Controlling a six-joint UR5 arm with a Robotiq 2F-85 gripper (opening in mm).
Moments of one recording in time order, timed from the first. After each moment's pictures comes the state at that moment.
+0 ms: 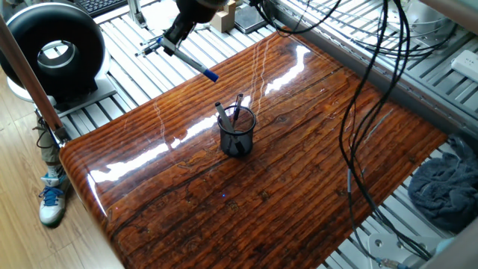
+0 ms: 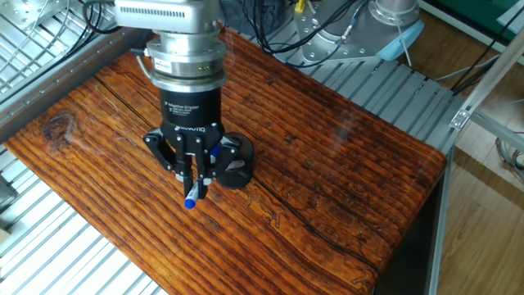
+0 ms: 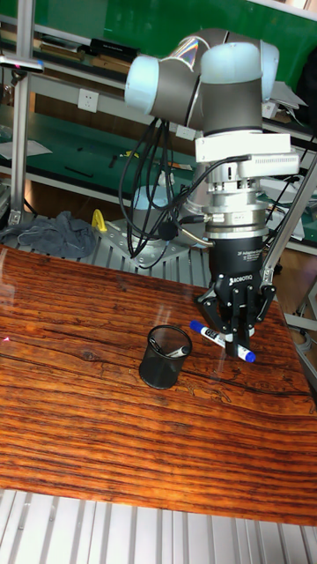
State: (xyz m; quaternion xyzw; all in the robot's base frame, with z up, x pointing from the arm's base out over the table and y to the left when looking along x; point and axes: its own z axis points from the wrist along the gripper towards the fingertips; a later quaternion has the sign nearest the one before) arm 0.653 0.124 0.230 -0.22 0.94 0.10 0.25
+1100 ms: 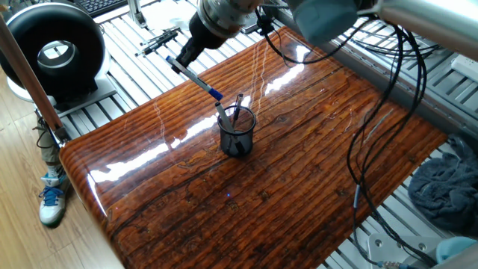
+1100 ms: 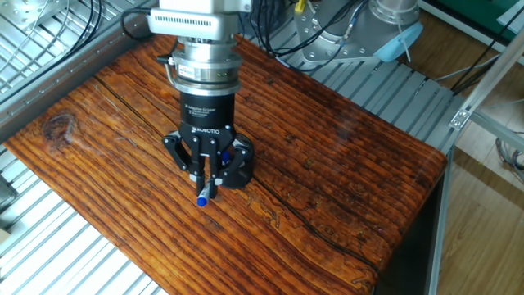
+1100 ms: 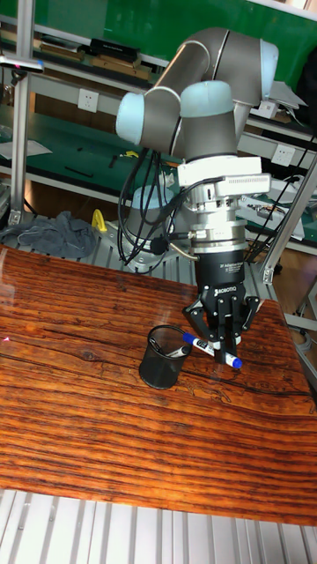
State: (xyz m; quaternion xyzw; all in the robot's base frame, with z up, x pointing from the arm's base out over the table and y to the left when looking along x) arm 0.638 0.126 0.193 -0.21 0.93 0.11 0.29
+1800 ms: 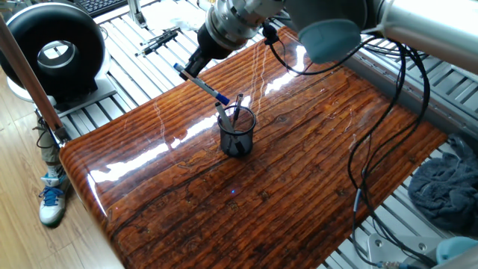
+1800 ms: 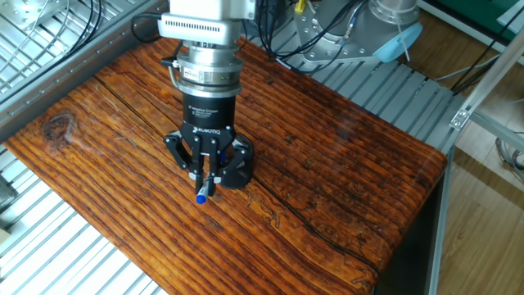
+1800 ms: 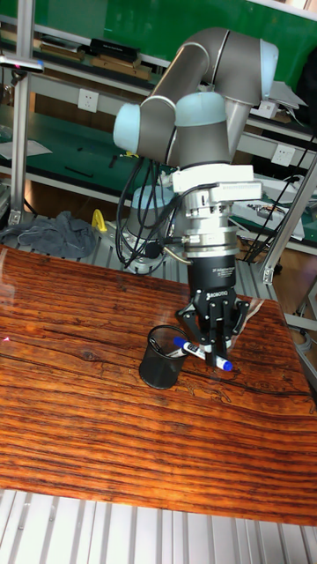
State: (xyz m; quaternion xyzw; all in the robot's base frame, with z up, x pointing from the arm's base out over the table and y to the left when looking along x) arm 0.637 0.113 0.179 -0.22 0.92 0.09 0.31
